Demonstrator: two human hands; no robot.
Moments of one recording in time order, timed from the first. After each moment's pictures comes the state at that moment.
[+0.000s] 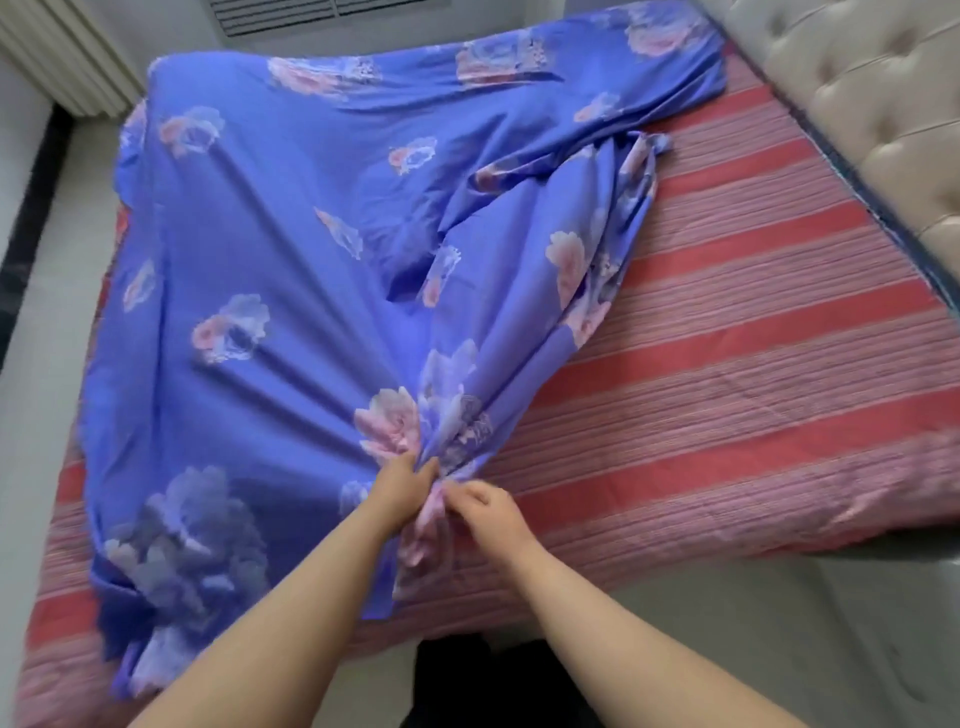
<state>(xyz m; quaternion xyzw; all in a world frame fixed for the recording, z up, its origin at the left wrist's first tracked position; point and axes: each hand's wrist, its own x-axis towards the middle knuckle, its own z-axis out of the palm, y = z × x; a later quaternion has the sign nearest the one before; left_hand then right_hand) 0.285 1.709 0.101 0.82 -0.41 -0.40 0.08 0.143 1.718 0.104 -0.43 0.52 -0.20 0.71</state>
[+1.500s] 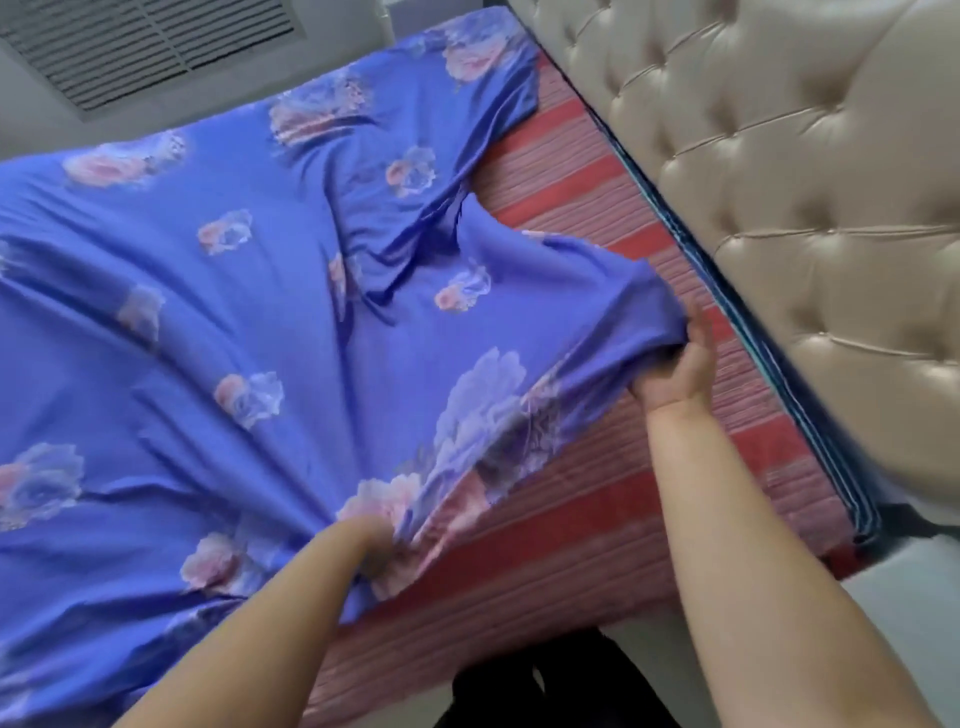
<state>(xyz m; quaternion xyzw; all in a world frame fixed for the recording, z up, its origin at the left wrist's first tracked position) -0.112 1.451 0.083 0.67 -0.58 -0.29 -0.35 -0.431 1.296 0.158 0.00 0.34 -0.66 0.67</state>
